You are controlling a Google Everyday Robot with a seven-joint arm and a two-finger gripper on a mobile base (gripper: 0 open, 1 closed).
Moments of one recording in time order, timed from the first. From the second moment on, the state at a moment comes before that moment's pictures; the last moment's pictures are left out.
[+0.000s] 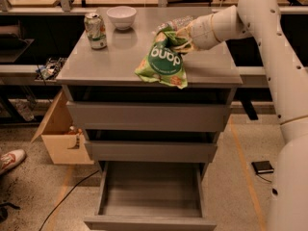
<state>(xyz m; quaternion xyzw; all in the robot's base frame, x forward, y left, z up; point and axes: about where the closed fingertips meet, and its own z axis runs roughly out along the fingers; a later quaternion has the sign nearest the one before) 0.762 -0.085 0.889 -0.82 0.31 -0.07 0.47</state>
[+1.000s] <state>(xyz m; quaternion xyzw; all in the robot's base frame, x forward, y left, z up) 0.763 -0.075 0.885 -0.82 0.31 -0.06 0.47</state>
